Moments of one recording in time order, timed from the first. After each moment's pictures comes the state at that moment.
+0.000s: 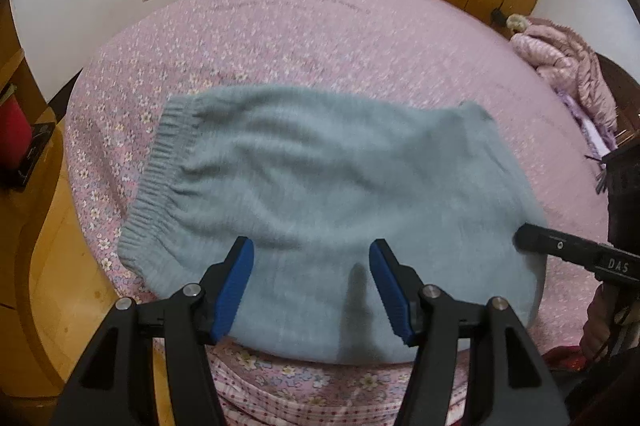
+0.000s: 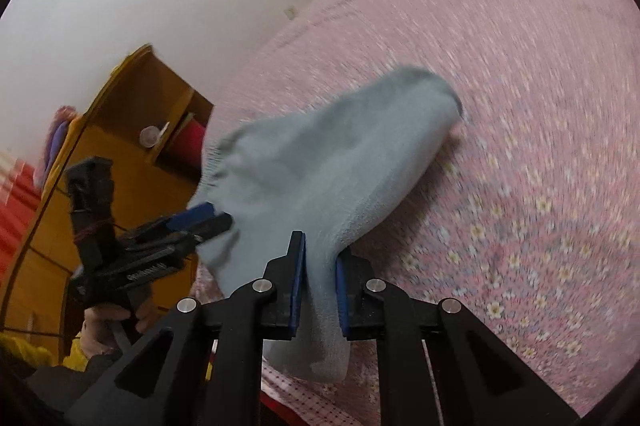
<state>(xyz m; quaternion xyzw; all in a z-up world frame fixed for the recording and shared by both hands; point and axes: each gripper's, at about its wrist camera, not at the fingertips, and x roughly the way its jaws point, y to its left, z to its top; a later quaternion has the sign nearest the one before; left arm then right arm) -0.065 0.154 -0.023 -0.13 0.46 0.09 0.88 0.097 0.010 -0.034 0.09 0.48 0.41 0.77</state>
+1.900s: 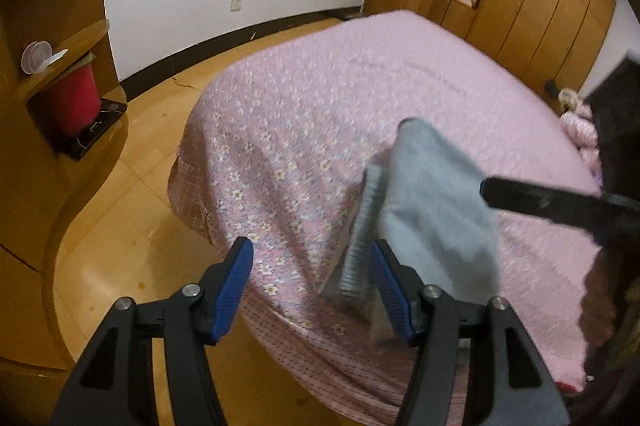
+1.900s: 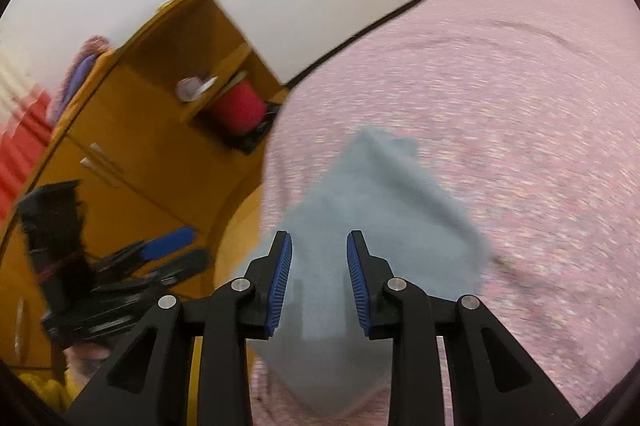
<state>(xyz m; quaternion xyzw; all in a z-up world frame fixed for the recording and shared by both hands) -0.137 0.269 0.024 -0.20 0.39 0.20 0.88 0.134 0.187 -0.009 0.00 0.48 0.47 0.74</state>
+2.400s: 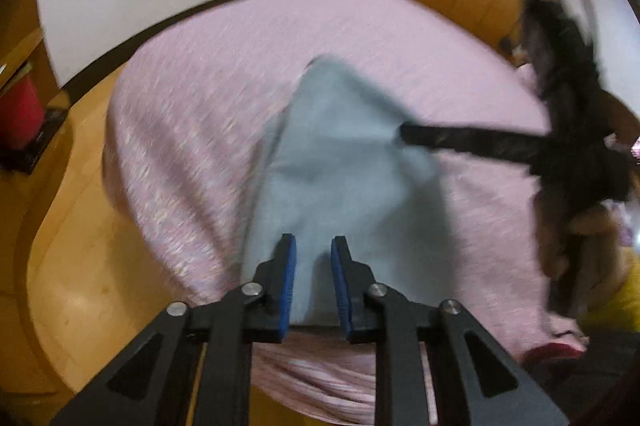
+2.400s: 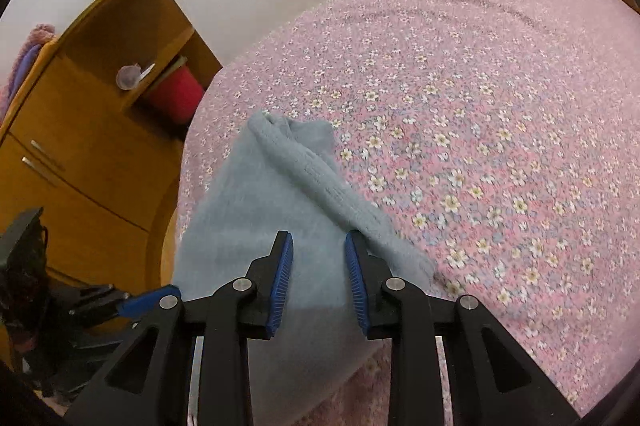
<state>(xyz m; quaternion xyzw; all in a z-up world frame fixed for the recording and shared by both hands) -0.102 0.234 -0.014 -0.17 0.45 0.11 0.87 0.164 0.212 -0.045 -0.07 0.48 0.41 0.77</state>
